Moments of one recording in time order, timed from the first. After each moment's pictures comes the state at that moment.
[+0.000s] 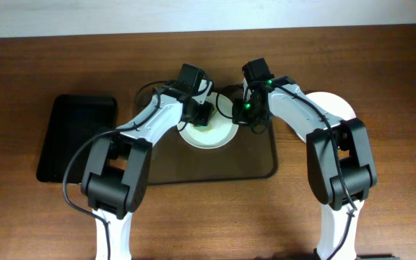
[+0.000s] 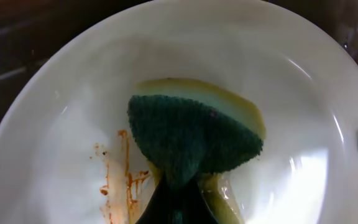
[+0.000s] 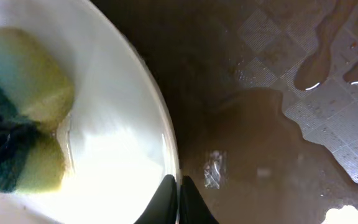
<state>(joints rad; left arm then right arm) -0.40 2.18 1.54 -0.54 0.16 -0.07 0.30 2.14 1.54 -0.72 -0.26 0.39</state>
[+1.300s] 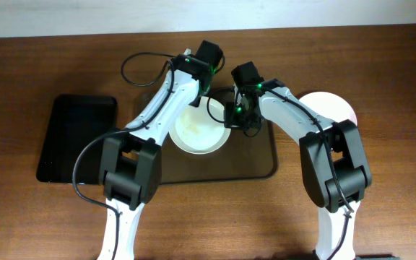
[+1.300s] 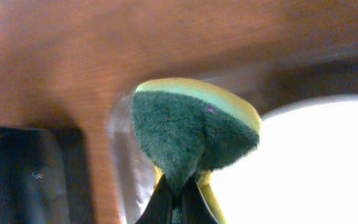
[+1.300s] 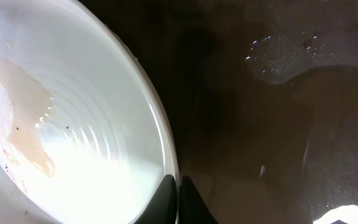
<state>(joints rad) -0.46 2.29 2.03 -1.12 -0.52 -0.20 0.36 2.14 1.54 -0.73 -0.25 0.41</state>
